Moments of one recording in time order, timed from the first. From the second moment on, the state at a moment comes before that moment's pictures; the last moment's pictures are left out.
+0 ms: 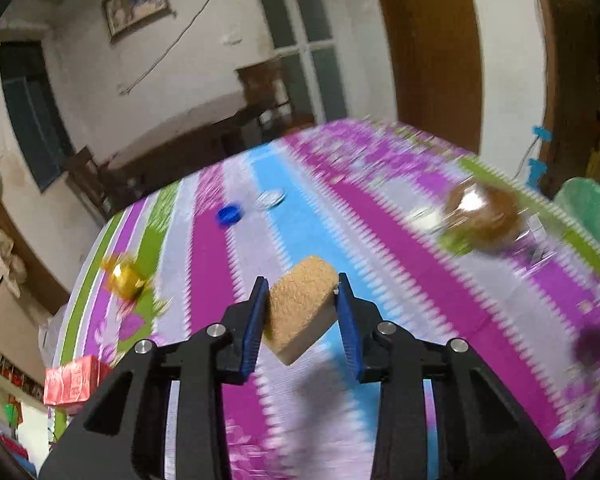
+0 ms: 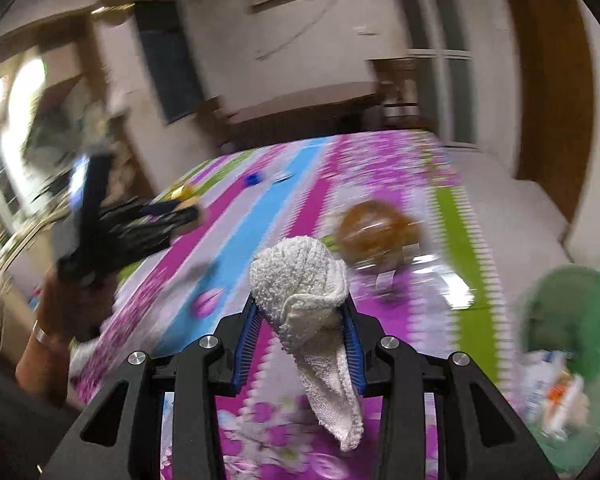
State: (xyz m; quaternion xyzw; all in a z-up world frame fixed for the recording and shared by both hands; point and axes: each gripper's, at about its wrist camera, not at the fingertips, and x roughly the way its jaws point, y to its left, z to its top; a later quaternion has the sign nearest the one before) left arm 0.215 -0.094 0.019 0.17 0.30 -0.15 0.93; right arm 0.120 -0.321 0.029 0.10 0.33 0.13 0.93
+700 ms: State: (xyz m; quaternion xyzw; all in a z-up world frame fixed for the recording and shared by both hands) left arm 0.130 -0.354 0.043 0.24 0.25 -0.34 0.87; right arm 0.026 -0.538 0.059 0.13 0.39 -0.18 0.89
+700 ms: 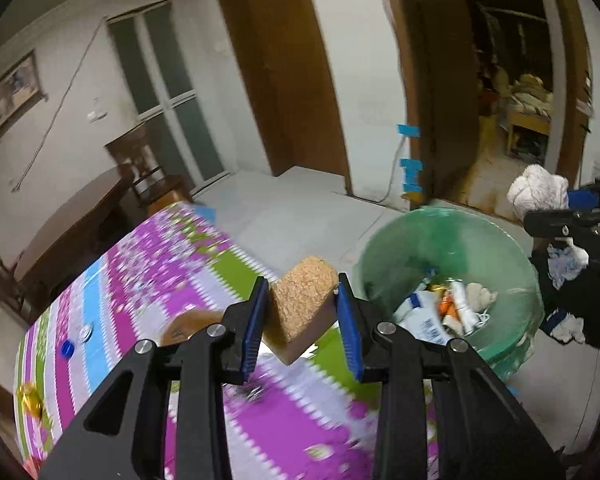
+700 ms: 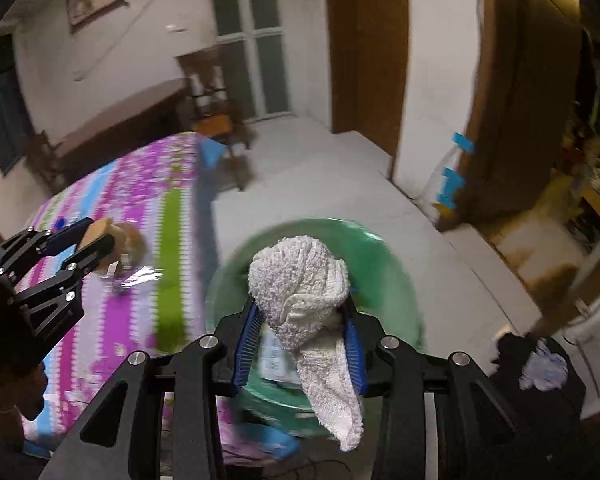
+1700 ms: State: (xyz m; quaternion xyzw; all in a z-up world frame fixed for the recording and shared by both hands) left arm 0.130 -0.437 -0.005 0.27 0.31 -0.43 0.80; right arm 0.068 -0.583 0.015 0.14 0.45 -0.19 0.86
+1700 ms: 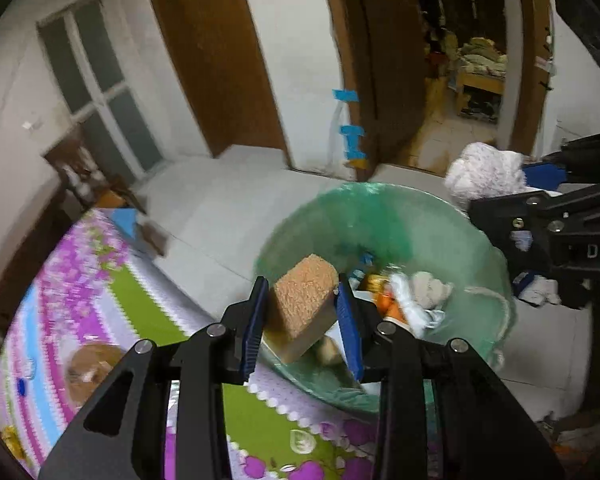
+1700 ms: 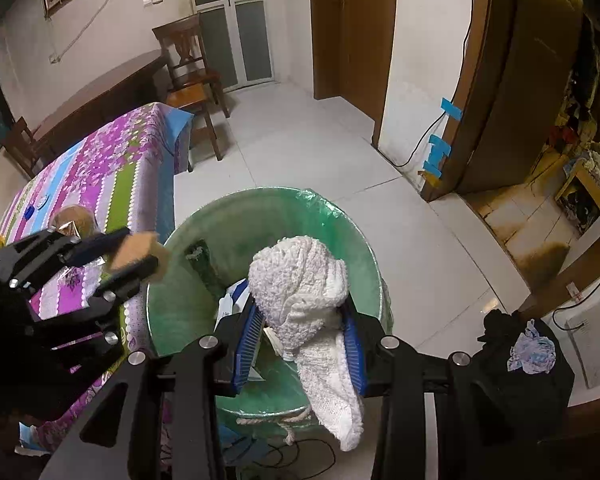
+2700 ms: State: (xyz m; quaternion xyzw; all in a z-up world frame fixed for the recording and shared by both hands) left arm 0.072 -0.330 0.030 0.19 0.15 -0.42 0.87; right arm -0.059 -0.495 0.042 0.07 0.22 -0.36 0.90
